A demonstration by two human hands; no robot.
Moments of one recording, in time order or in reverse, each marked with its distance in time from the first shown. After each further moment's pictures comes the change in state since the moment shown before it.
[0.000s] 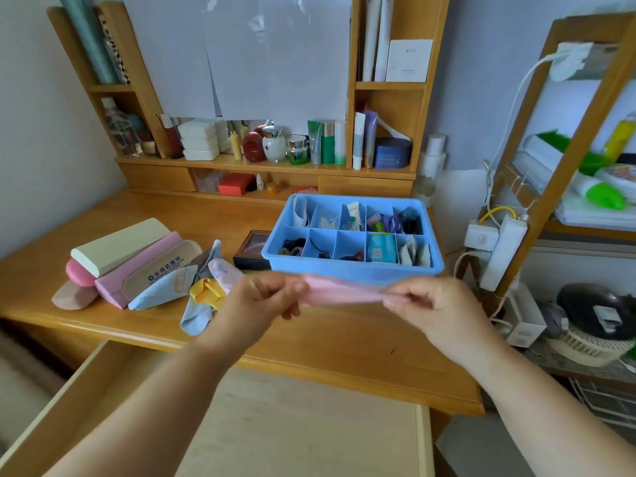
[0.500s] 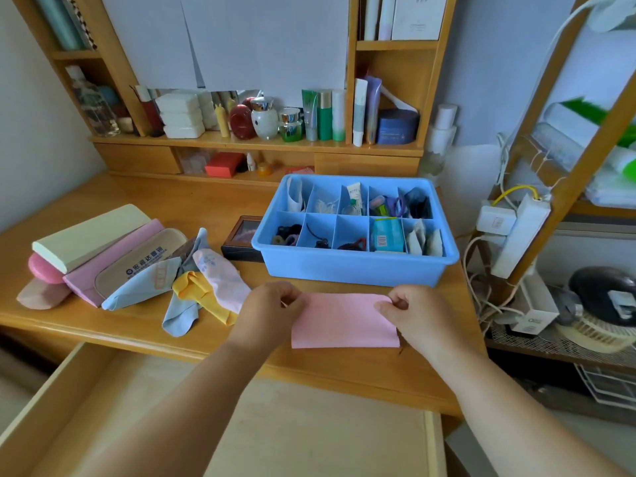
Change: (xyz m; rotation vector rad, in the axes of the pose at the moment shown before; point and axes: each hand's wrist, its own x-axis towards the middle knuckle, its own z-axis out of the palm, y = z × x) left_hand 0.041 -0.083 0.028 0.540 0.122 -0.166; right_hand 0.034 0.076 0.054 -0.354 0.039 0.318
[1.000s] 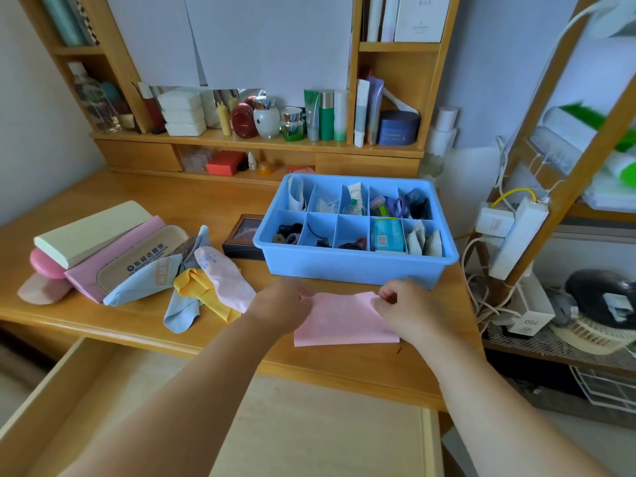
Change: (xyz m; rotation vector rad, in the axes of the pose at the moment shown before) left_hand 0.024 0.012 0.005 0.279 -0.275 -0.079; right_hand 0.015 -0.008 0.007 -0.088 -0.100 0.100
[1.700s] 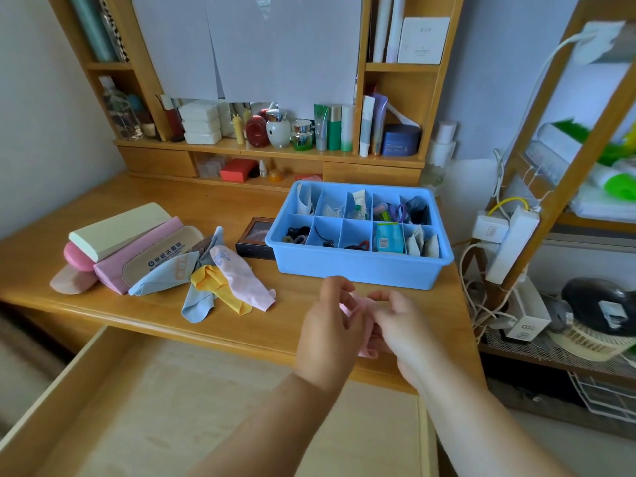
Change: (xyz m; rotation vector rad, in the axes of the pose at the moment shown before) left_hand -0.084 0.060 0.038 -0.704 0.437 0.266; right_hand -0.061 -0.034 -0.002 0.952 -0.137 0.201
